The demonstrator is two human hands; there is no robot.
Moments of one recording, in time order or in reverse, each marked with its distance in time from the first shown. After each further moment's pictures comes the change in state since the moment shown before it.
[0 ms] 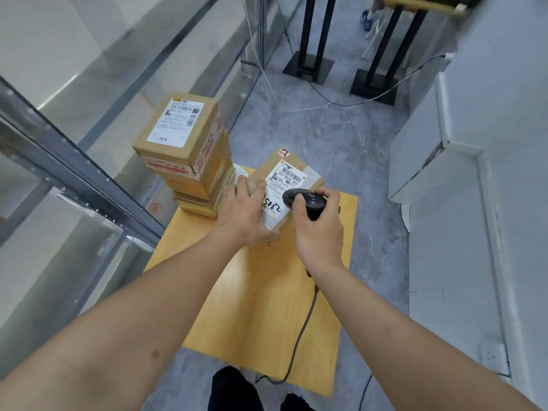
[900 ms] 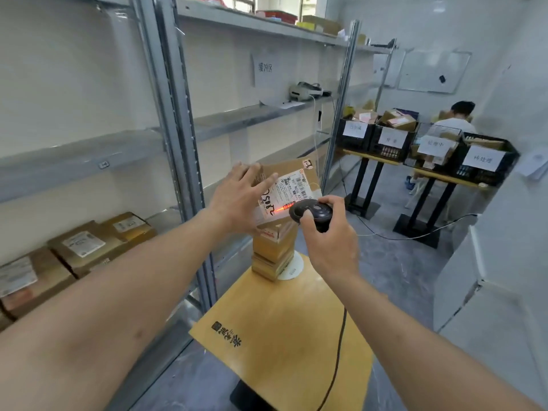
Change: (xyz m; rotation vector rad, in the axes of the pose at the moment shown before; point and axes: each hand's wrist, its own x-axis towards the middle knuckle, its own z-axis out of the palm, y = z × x) left_hand -0.238 -0.060 -0.237 0.437 0.590 0.067; right_hand -0.181 -0.156 -0.089 -0.020 -0.098 -0.754
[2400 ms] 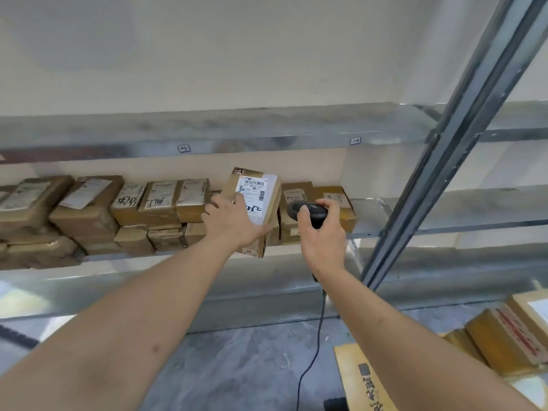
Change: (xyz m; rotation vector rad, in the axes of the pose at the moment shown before) left_hand -0.280 -0.270 0.088 -0.052 -0.439 -1.550; right_hand -0.074 -0.171 0.395 0.423 -0.824 -0.045
